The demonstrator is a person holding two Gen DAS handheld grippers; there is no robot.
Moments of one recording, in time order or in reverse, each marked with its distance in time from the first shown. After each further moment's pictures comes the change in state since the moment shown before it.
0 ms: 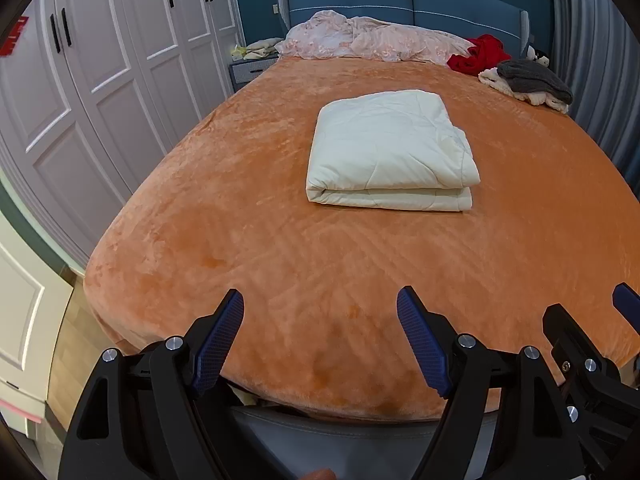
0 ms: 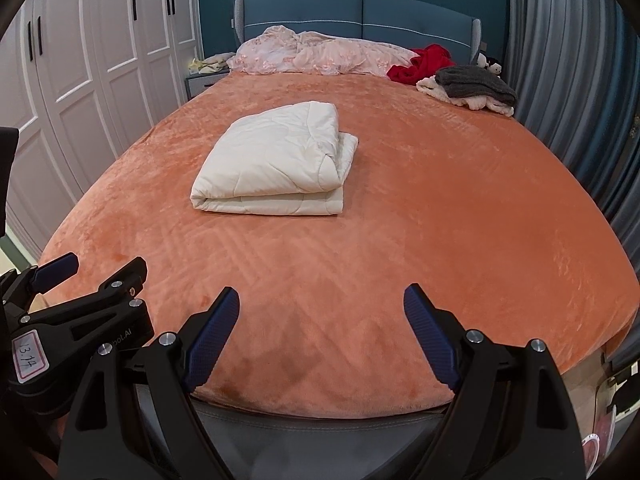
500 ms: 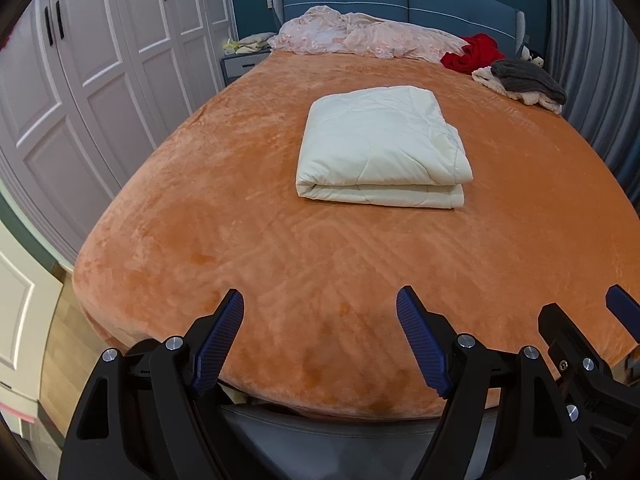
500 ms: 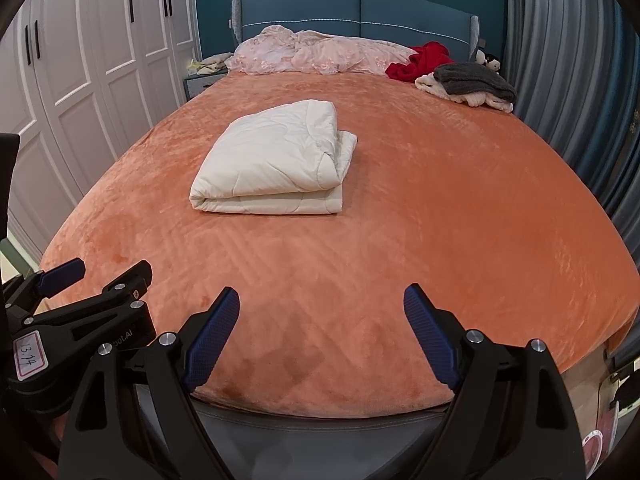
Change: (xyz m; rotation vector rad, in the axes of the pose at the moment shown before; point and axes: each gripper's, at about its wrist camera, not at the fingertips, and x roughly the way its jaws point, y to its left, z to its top) left arm 0.006 0.003 0.002 -0.015 0.022 -0.047; right arm 0.002 -0.001 0.002 0.004 0.006 -0.001
